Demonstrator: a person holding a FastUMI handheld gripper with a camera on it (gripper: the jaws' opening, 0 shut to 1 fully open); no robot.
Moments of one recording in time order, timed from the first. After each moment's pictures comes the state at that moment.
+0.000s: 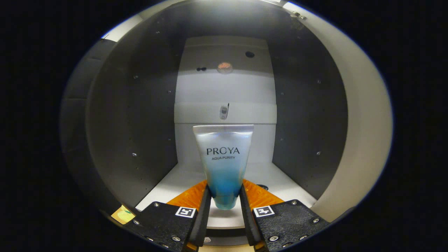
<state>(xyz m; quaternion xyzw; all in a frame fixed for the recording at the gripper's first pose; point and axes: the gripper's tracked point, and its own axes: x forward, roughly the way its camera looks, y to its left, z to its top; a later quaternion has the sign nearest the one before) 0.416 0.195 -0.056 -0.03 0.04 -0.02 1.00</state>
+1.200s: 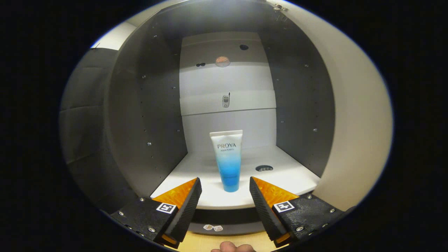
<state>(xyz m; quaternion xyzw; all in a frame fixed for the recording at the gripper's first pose) 0.346 0.200 -0.070 -0.01 0.06 -0.01 1.00</state>
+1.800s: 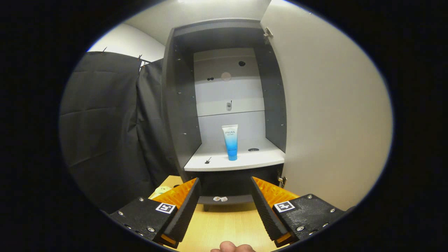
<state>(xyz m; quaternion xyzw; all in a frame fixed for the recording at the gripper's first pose) 0.154 0.212 -0.054 0.00 0.07 0.00 1.00</state>
